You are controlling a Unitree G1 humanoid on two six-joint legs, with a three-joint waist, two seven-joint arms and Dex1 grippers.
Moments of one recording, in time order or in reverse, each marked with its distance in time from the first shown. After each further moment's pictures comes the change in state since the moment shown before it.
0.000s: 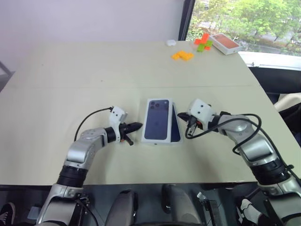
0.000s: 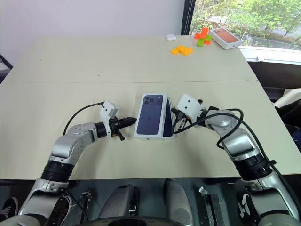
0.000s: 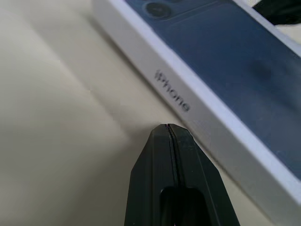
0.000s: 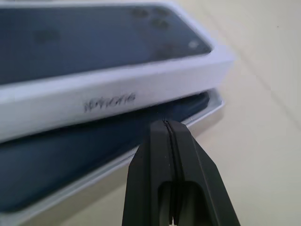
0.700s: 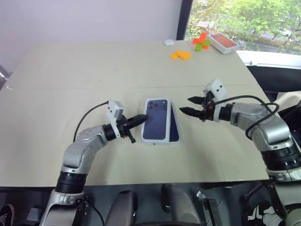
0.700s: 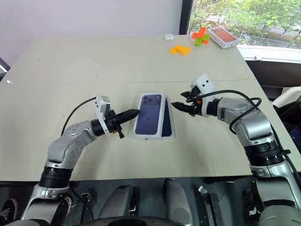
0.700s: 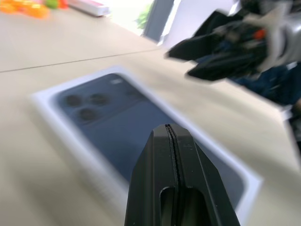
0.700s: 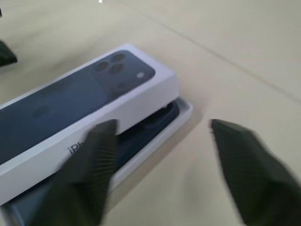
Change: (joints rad) left arm 0.065 0.009 0.114 -0.146 -0.128 -0.093 -0.032; right arm -0.140 -0.039 -0.106 0.101 0.346 0.173 -0.019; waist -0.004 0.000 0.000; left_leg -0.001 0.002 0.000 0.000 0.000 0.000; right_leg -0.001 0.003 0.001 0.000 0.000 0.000
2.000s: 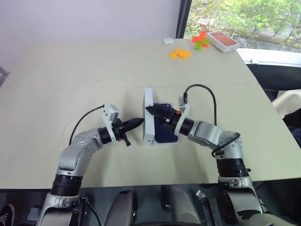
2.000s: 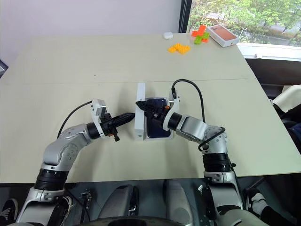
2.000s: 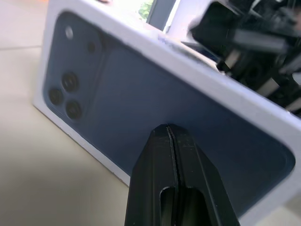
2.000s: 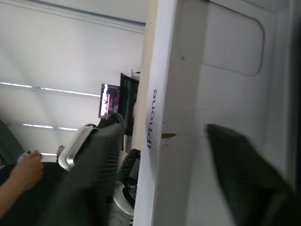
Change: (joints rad) left arm 0.042 -0.023 -0.035 0.005 -0.035 0.010 -0.051; right arm 0.064 0.503 -0.221 0.121 1.239 0.451 -0.909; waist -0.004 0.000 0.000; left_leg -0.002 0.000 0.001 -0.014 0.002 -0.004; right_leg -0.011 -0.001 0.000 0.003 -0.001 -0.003
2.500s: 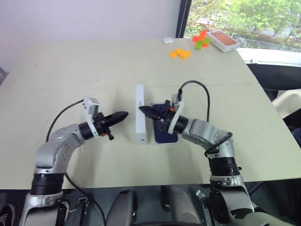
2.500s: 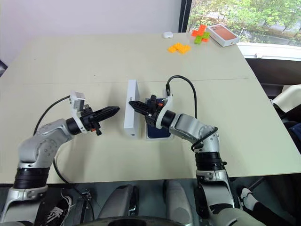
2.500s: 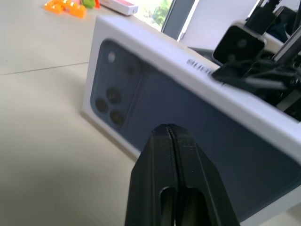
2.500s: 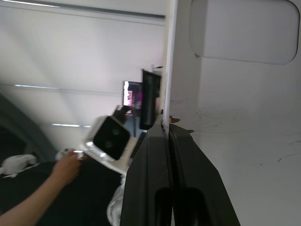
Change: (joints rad) left arm -0.014 0.097 0.114 -0.011 -0.076 0.063 -0.014; right arm 0.005 0.096 0.007 0.011 0.092 -0.026 -0.098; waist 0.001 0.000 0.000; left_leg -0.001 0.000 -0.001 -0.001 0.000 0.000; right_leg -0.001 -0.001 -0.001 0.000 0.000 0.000
